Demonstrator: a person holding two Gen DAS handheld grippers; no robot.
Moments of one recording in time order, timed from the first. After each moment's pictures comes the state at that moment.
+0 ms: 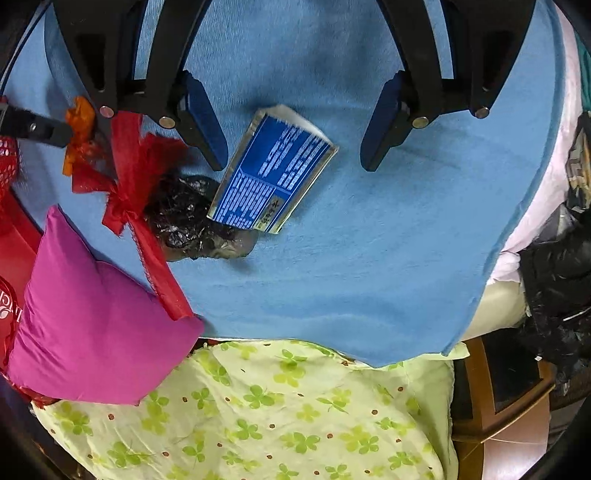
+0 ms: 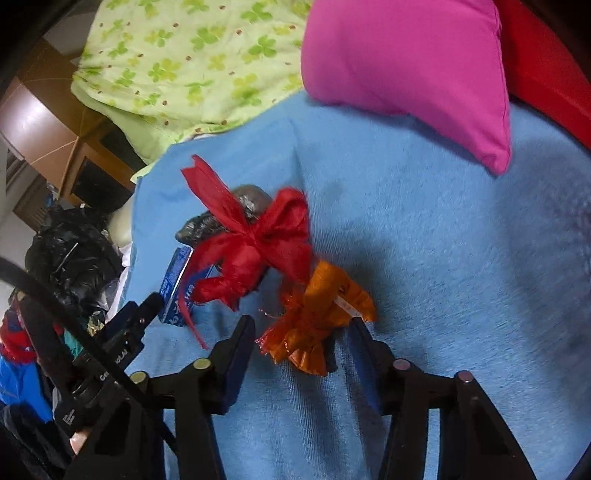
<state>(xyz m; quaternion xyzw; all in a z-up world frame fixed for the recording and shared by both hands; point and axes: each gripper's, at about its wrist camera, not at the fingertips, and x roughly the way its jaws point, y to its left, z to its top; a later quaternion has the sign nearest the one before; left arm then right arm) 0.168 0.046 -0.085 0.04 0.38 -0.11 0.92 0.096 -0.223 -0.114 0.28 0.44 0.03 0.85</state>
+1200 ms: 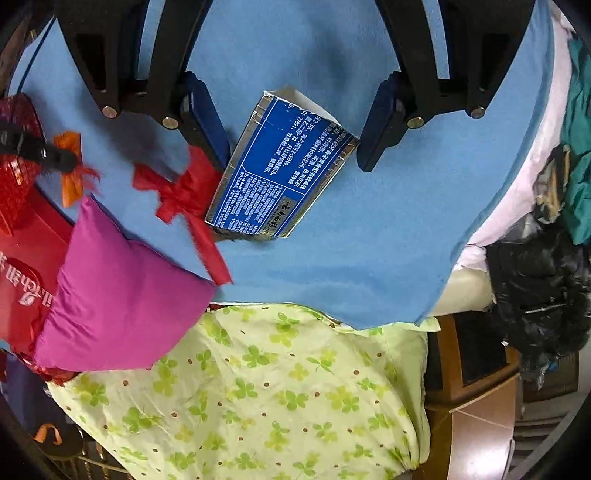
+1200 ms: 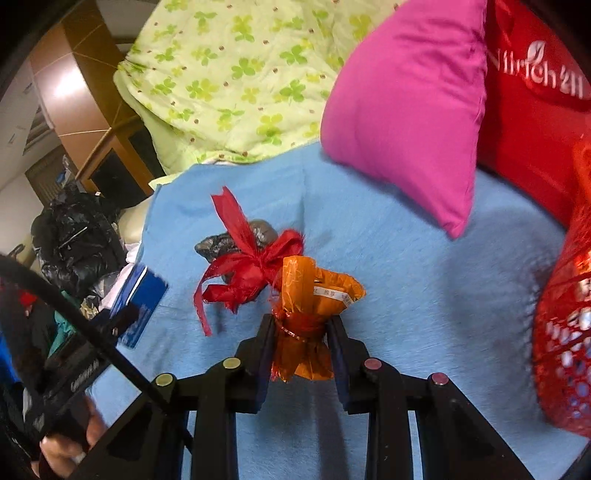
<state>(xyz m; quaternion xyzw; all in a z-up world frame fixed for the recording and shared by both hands) 0.061 0.028 -0.043 0.03 0.31 -0.08 0.95 0.033 -0.241 -0.061 0.18 0.36 0.03 0.91</state>
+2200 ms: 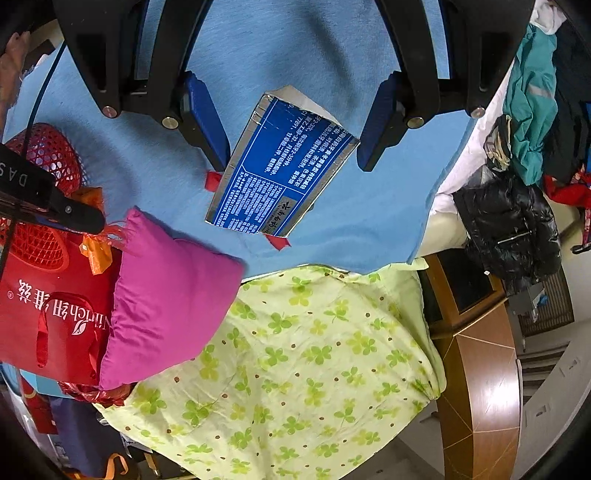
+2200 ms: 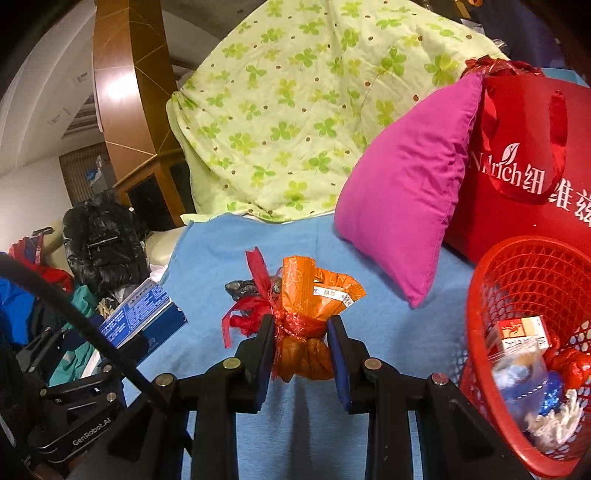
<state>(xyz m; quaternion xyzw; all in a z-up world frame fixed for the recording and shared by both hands) -0.043 -0.052 0.016 0.13 0.24 -0.05 0.96 -0.051 -0.264 0.002 0.12 0.24 0.06 0.96</state>
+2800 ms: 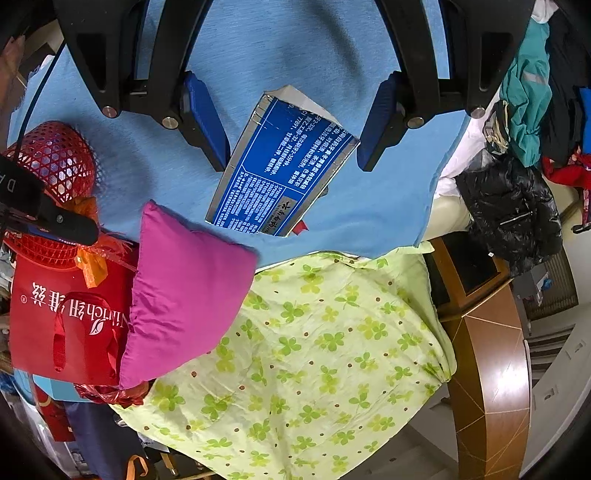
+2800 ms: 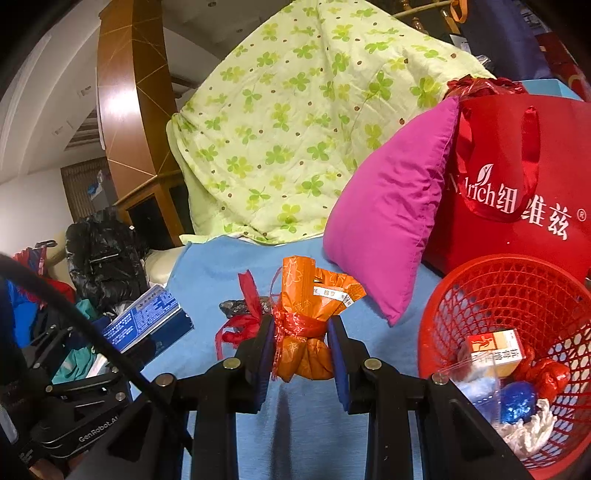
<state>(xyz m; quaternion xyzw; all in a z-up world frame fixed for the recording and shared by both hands) -0.055 -0.081 0.028 0.15 0.23 -0.06 0.96 -0.081 -0.288 0.016 0.12 0.21 0.04 0.97</state>
